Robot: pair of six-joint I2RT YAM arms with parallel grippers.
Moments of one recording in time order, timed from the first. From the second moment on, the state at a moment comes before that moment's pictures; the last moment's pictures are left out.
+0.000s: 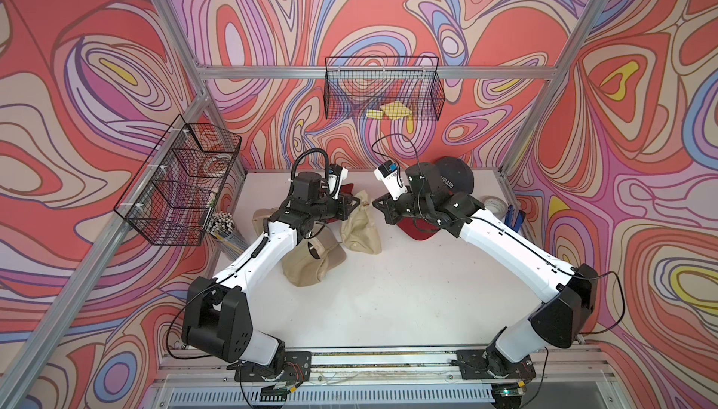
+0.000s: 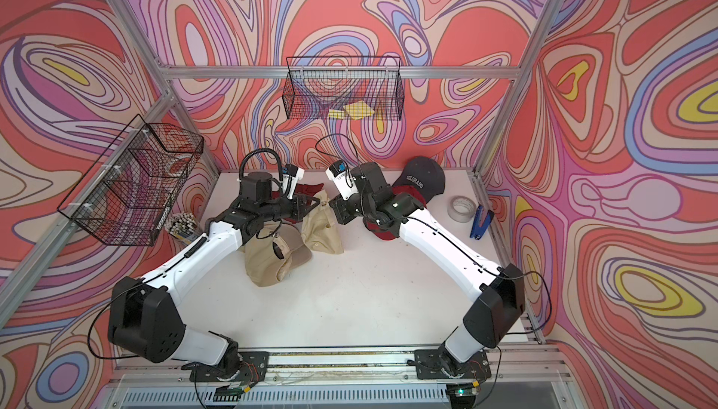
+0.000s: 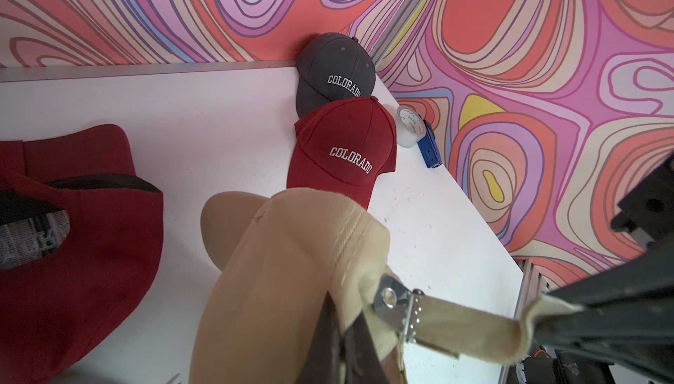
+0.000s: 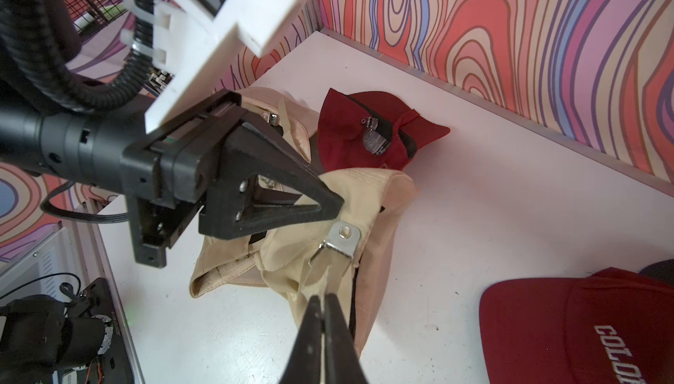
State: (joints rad) left arm -0.32 1.47 1.17 -0.19 0.54 -0.30; right arm 0.66 1.58 1.56 -0.56 -0.24 0.05
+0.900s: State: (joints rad) left arm -0.29 1.49 1.17 -0.14 0.71 -0.37; right arm 0.40 1.68 1.51 -0.49 -0.81 0.05
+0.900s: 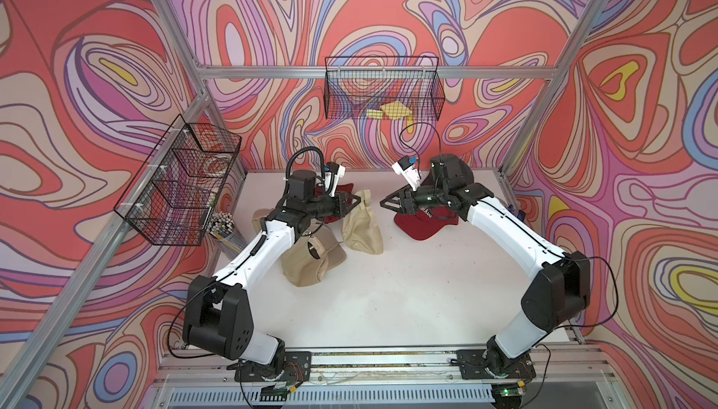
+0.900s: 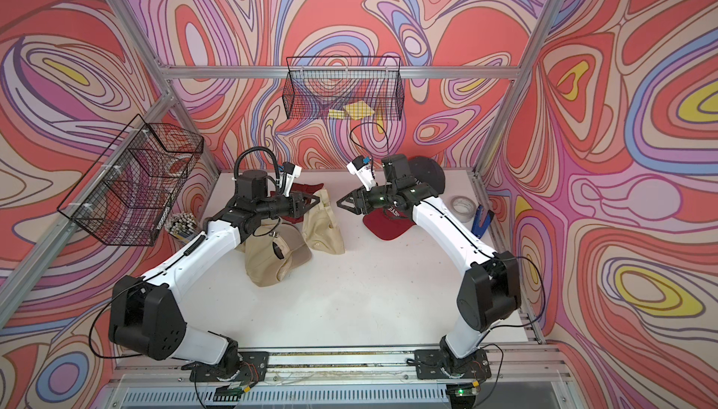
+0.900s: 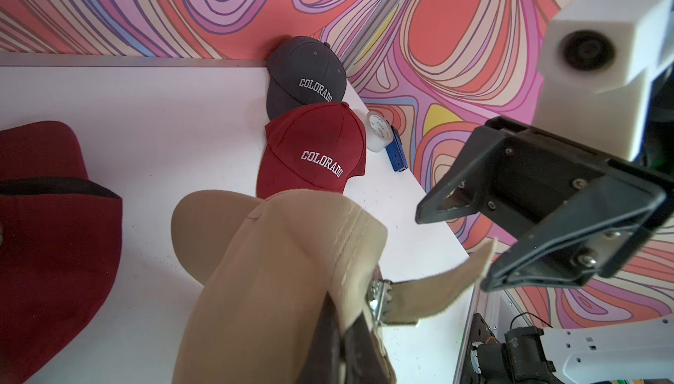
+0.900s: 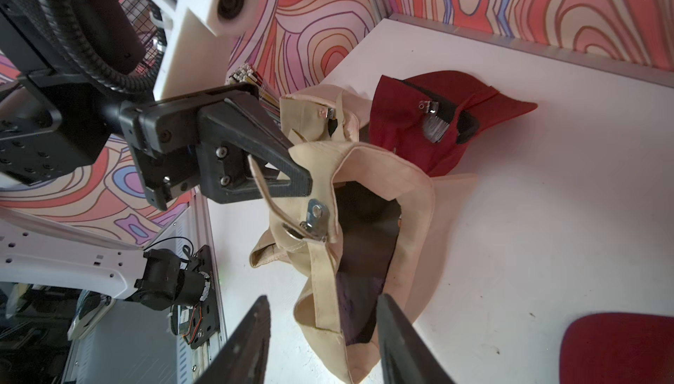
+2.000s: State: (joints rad) left arm -0.29 1.49 1.17 0.00 0.89 -0.42; right arm 0.40 1.75 1.48 -0.45 -1.07 -0.09
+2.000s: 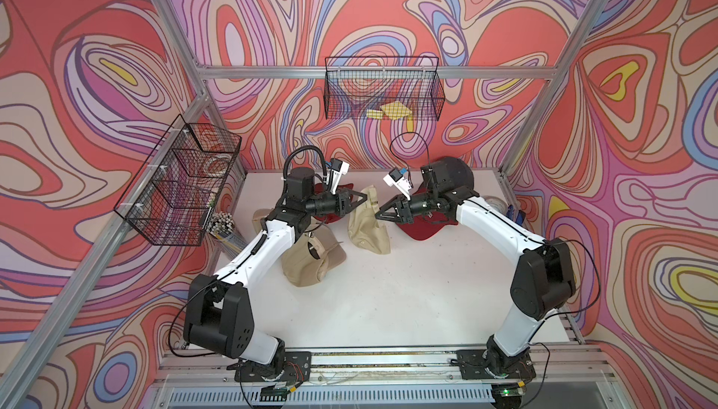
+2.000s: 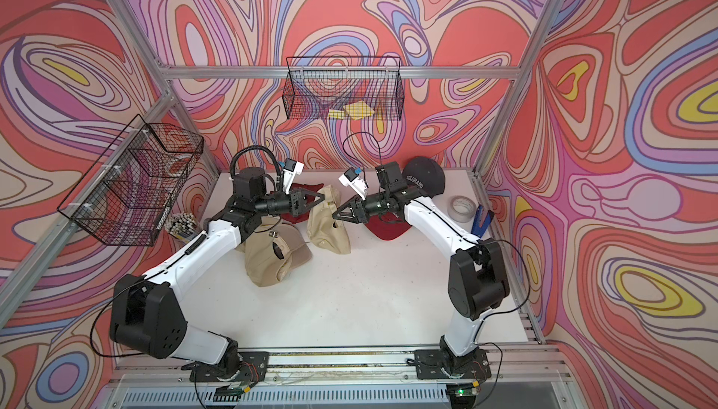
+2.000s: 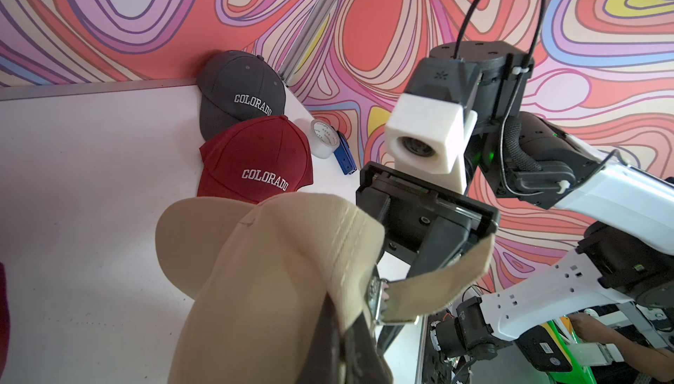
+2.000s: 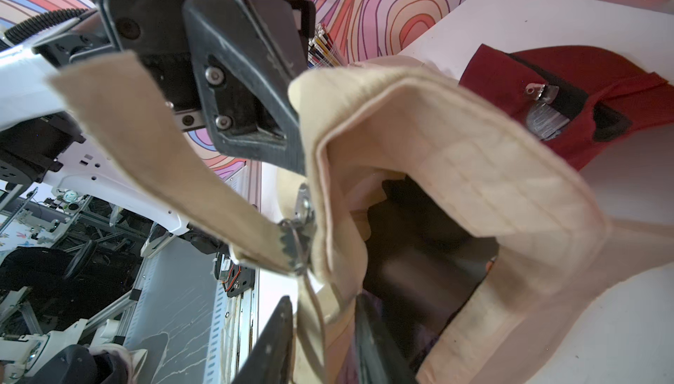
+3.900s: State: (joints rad) left arm -0.25 1.39 0.91 0.30 0.94 0.03; right arm 0.40 1.64 1.39 -0.32 -1.13 -0.05
